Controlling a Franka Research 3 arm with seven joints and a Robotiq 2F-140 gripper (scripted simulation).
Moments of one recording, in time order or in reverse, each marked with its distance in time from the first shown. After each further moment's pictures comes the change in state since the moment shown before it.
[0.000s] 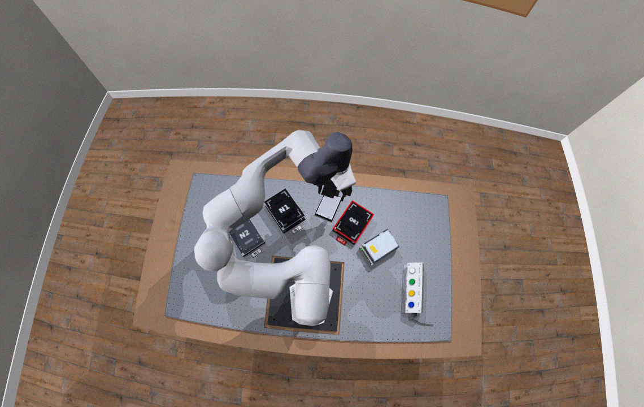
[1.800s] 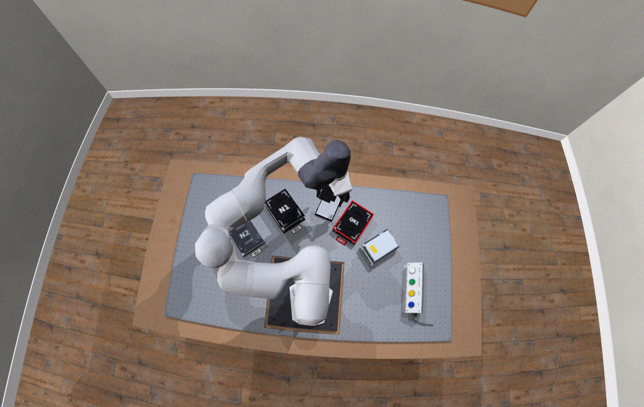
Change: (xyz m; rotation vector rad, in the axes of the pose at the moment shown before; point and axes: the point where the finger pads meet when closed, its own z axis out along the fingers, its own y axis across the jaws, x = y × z) arm 0.006 0.004 0.046 -0.008 0.021 0.088
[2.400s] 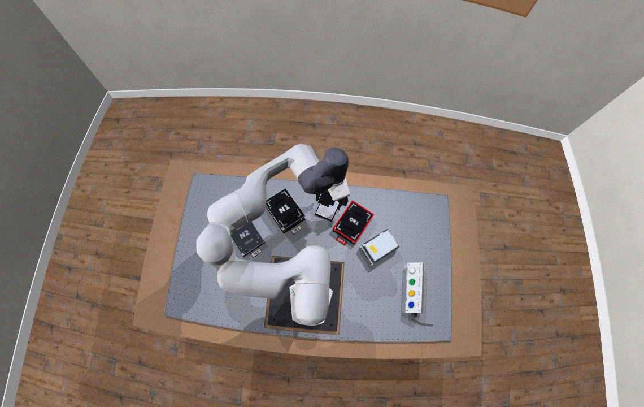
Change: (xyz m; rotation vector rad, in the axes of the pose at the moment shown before) arm -0.001 0.001 0.046 0.000 -0.001 -0.001
